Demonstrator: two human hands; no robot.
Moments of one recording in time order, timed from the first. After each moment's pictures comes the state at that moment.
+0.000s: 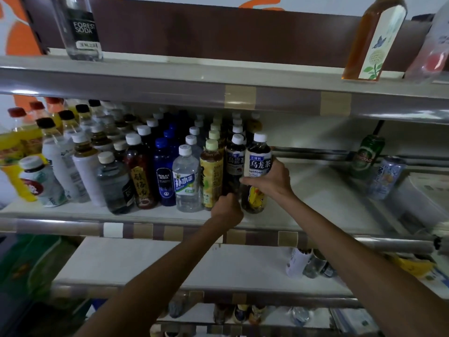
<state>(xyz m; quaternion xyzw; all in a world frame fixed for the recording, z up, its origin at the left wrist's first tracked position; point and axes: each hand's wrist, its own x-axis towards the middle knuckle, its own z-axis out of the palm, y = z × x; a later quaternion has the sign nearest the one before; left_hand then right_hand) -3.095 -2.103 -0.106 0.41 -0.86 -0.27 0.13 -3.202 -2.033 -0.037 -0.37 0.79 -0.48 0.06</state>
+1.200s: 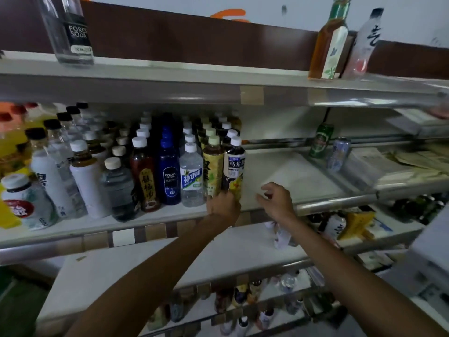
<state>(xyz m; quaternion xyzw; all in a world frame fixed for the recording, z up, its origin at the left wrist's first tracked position) -3.026 -2.098 -0.105 0.27 -0.94 -0.12 0.13 -3.115 -1.973 -0.092 -0.26 0.87 -0.42 -0.01</state>
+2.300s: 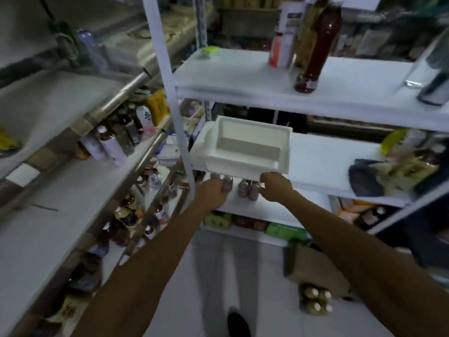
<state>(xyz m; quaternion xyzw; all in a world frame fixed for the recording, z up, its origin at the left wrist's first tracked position) -2.850 -1.752 -0.233 -0.27 -0.94 -0.16 -0.15 -2.782 -1.554 -0.235 0.17 0.97 -0.12 0.10</state>
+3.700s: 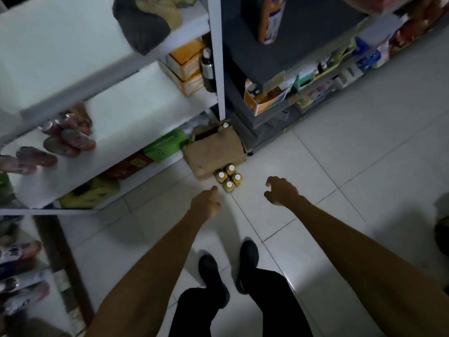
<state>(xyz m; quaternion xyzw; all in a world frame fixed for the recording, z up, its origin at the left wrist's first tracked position) -2.511 -1.475 -0.585 -0.48 -0.75 0.11 -0.43 -2.297 -1.371 -0.575 0.57 0.70 -0.35 0.24</state>
